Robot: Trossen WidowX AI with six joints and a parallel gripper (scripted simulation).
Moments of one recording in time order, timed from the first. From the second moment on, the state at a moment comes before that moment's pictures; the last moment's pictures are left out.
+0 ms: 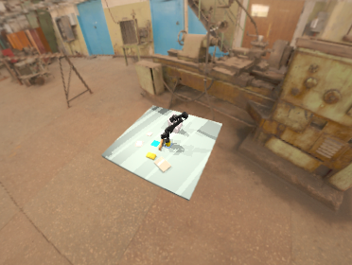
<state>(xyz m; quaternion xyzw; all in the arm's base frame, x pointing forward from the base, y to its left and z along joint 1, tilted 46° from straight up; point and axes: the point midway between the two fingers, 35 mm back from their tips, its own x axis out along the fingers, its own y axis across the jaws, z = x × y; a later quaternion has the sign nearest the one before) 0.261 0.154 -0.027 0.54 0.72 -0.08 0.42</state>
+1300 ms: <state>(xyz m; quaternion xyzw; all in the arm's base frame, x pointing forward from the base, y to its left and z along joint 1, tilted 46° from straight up) 0.258 0.158 -0.033 0.54 0.72 -0.08 0.42</state>
